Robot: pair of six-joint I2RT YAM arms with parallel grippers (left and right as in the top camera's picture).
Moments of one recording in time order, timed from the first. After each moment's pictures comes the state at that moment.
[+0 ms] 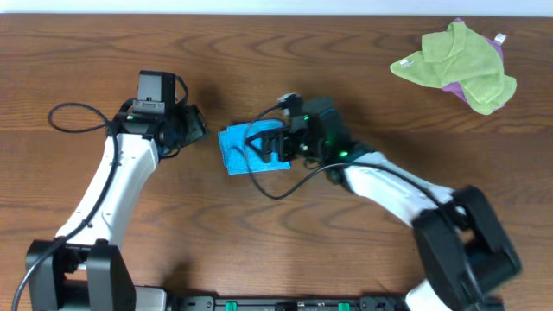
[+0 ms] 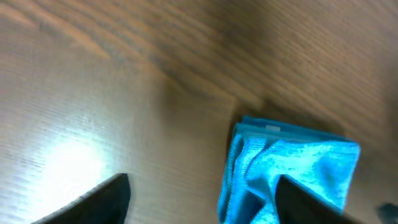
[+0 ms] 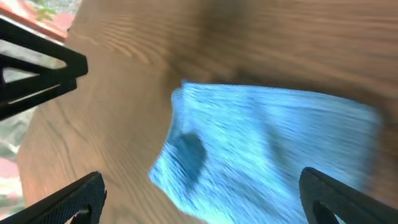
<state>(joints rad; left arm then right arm) -0.09 1.56 1.12 -0.67 0.09 -0.52 0.52 1.75 0.95 0.11 -0.47 0.46</state>
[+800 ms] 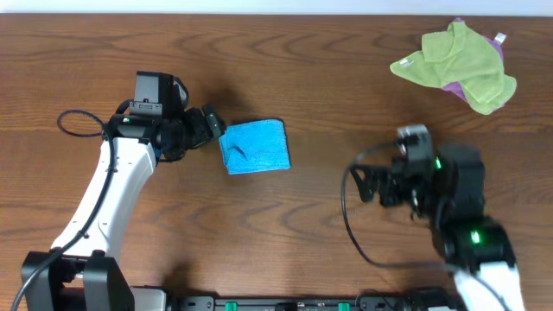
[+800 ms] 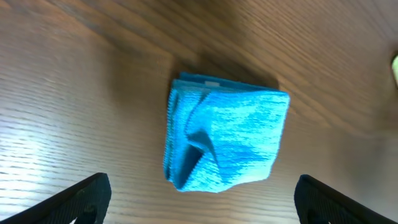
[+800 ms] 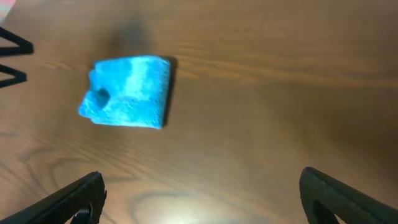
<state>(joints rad) -0.09 1.52 1.12 -0.71 0.34 -0.54 0.09 0.84 0.68 -0.58 -0.37 0.16</state>
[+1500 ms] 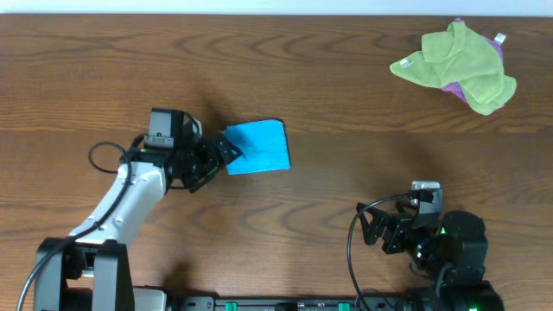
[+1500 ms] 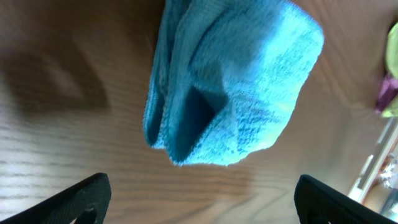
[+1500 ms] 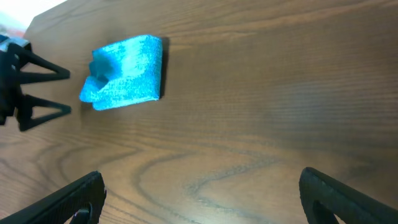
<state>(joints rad) -0.11 1.52 0.79 -0.41 0.55 -0.71 0.06 0.37 0.41 -0.70 -0.37 0.31</state>
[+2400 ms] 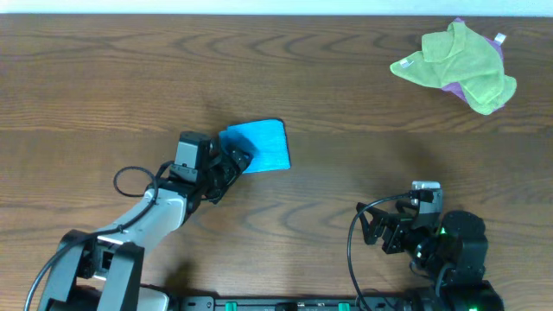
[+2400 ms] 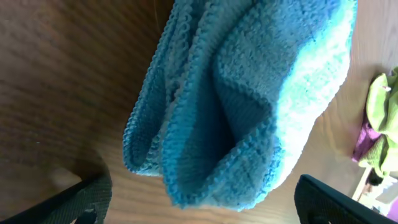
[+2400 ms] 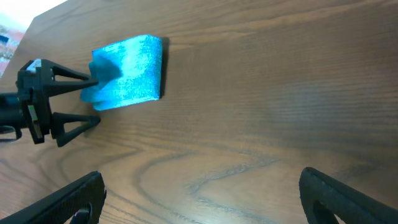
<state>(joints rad) -0.27 1.52 0.57 0.03 0.36 -1.09 0.06 0.37 0.41 -0.70 -0.37 0.31</state>
